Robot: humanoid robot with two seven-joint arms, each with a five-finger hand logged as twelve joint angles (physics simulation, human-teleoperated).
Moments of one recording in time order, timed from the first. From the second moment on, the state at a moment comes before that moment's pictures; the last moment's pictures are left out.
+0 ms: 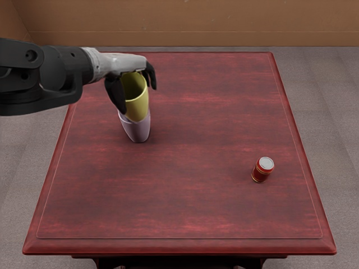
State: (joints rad) left arm -2.09 0.55 0.68 -1.72 0.58 0.12 0.26; right arm -0.08 0.00 0.11 0.06 -0.01 0.17 -0.30
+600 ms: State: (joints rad) left arm -2.05 0.55 0.68 -1.67 0.58 0.15 0.26; right arm -0.08 0.00 0.11 0.06 -0.01 0.17 -0.30
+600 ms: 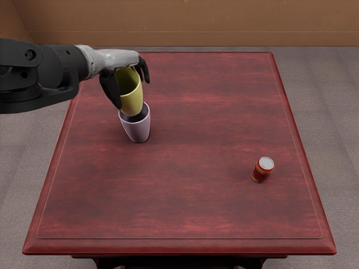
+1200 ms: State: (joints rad) left arm -2.04 0.56 0.67 -1.68 0.59 0.15 0.25; right arm -0.08 0.00 0.11 0.06 -0.01 0.17 -0.30
